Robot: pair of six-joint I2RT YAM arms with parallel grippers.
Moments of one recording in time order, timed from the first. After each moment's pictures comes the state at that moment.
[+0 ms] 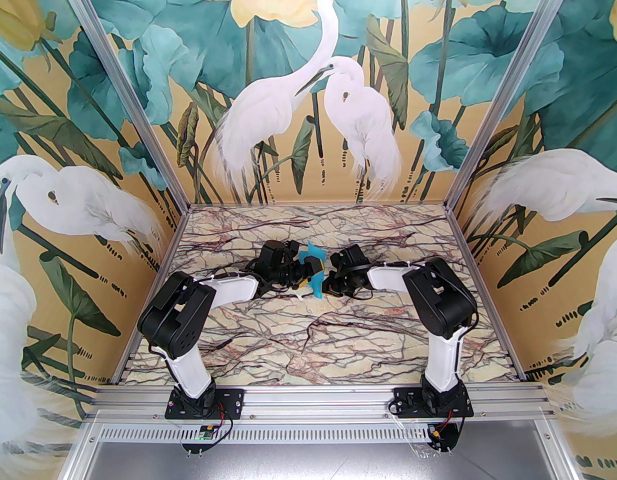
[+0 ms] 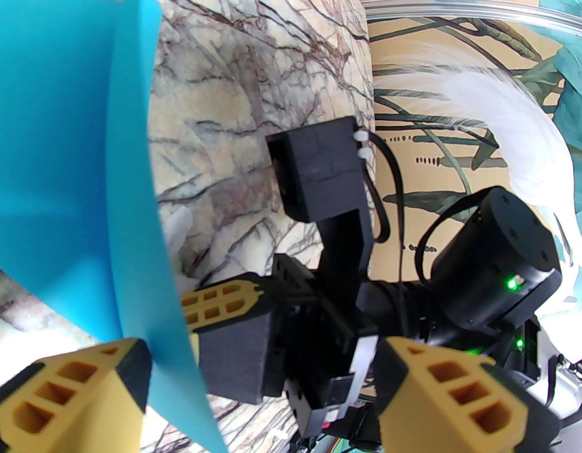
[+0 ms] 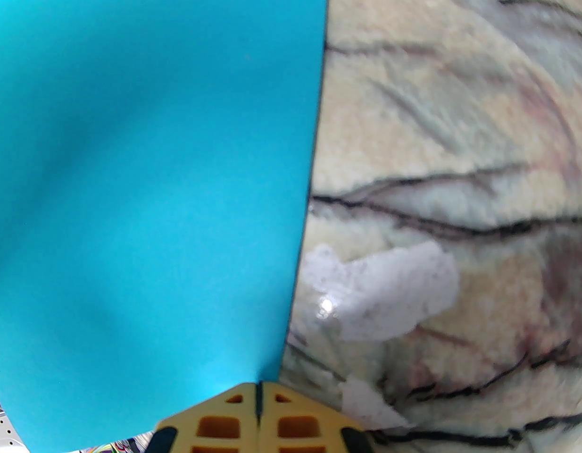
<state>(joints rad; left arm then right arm) -0.50 1.78 0.91 0.26 0.59 -0.97 0.50 1.96 1.04 -0.12 -0.58 0.65</state>
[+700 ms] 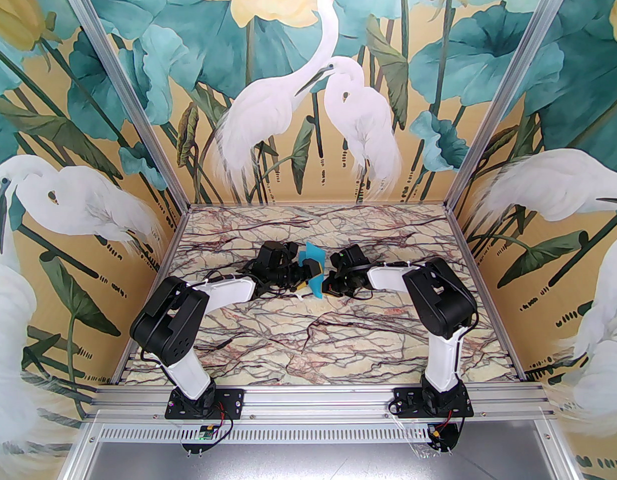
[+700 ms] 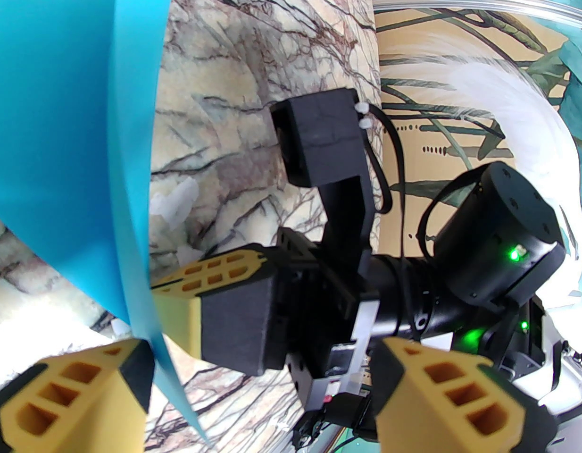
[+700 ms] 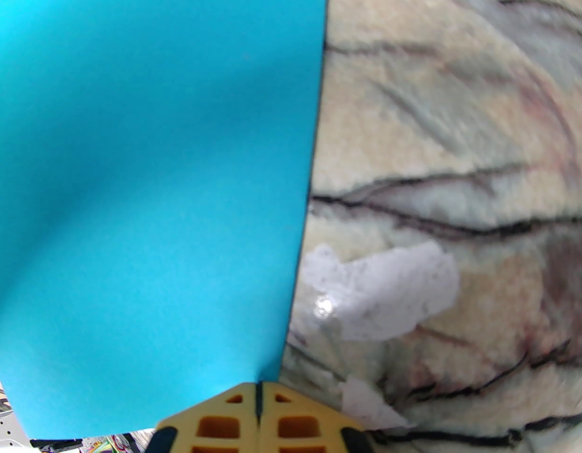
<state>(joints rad) -0.51 1.73 0.89 0.19 0.59 -0.95 0.50 1.96 1.04 -0.12 -0.58 0.65</state>
